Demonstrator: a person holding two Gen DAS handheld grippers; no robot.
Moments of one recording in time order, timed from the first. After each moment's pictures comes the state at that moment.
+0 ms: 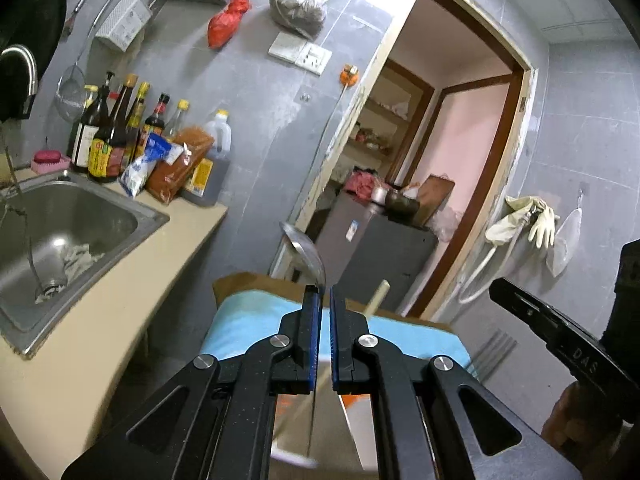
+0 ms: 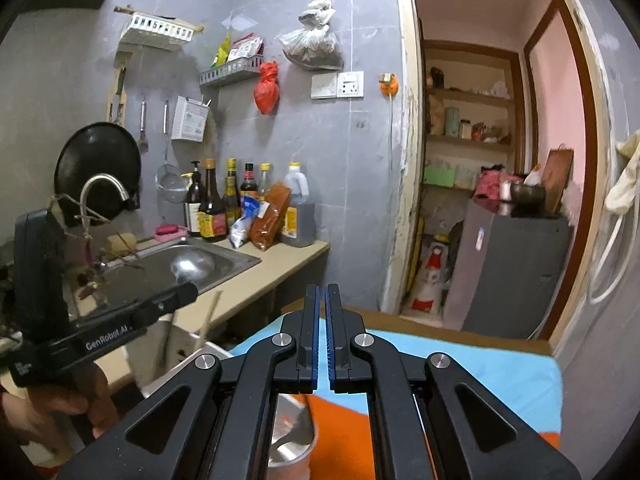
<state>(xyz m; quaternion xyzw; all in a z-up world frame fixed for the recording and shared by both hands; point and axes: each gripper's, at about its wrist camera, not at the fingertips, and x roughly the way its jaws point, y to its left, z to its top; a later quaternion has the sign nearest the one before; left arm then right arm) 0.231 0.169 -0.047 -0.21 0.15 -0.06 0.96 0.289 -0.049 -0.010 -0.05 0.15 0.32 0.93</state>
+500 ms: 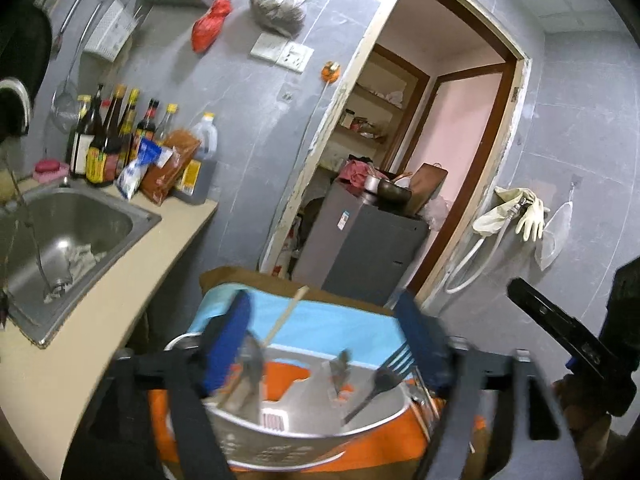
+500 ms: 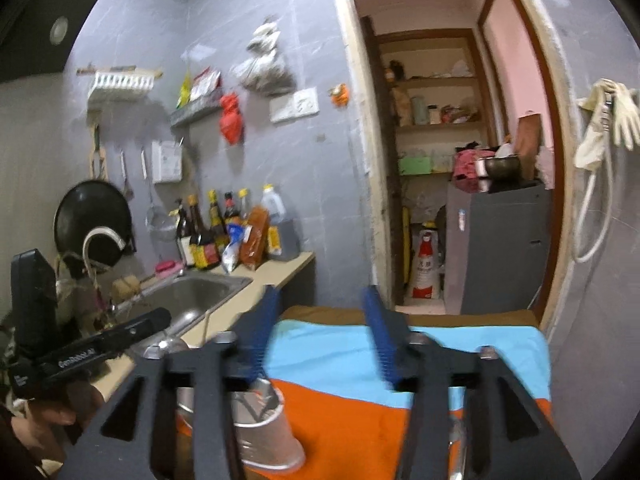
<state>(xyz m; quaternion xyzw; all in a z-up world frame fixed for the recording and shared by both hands) 0.206 0.123 0.003 -0.20 0.16 -0.05 0.97 0.278 -0.128 0.024 0.04 0.15 0.29 0.94</state>
